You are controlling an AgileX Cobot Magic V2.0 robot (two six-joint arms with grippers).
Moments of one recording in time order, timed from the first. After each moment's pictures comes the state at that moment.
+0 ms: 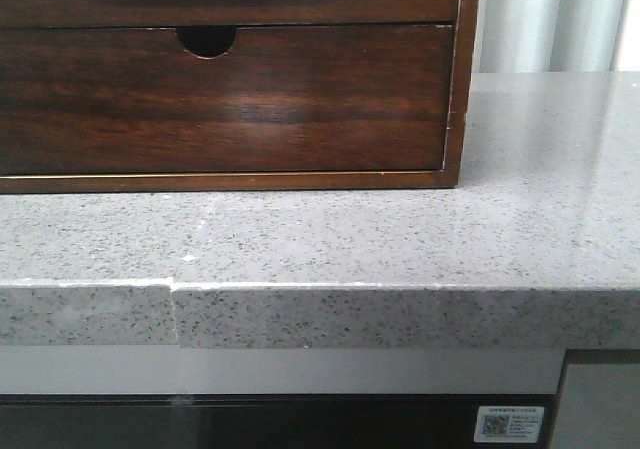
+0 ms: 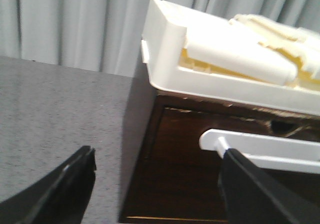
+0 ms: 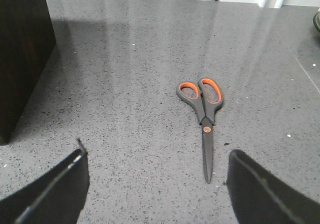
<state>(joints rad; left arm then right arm) -0.05 0.40 -0.68 -0.36 0.48 0.07 -0.11 0.47 -0.68 -0.03 0.67 -0.04</state>
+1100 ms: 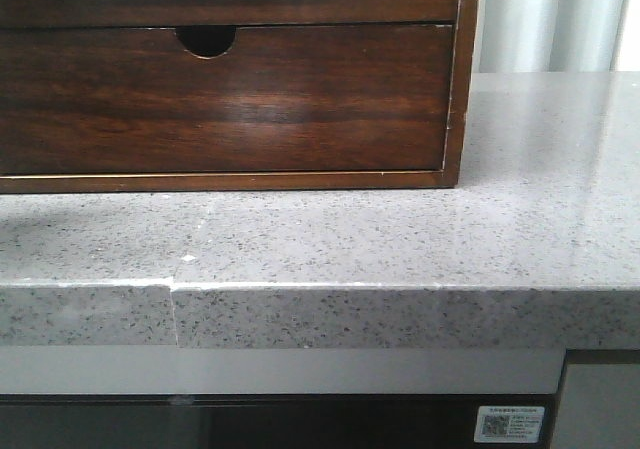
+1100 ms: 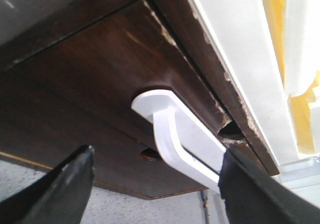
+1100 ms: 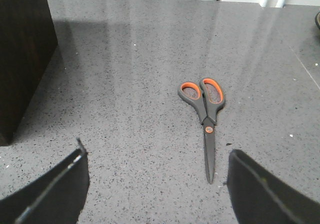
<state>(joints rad) -0.05 0.98 -0.62 -1.66 0.61 0.69 -0.11 0.47 -0.68 -0.02 0.67 -0.04</state>
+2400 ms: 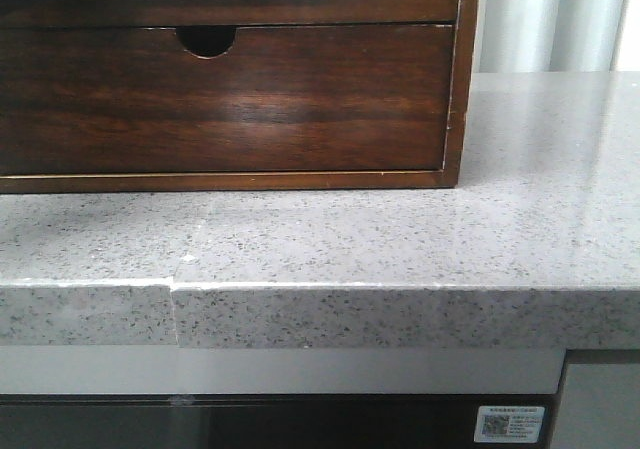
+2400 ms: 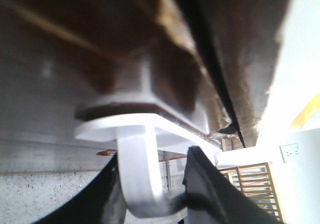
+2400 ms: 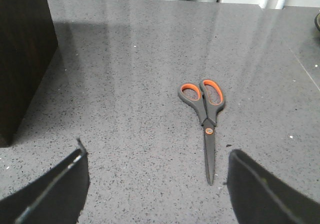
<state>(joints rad) -0.08 1.31 -0.75 -1.80 0.90 0.84 -0.11 0.47 -0.68 -0.02 0.66 -0.04</state>
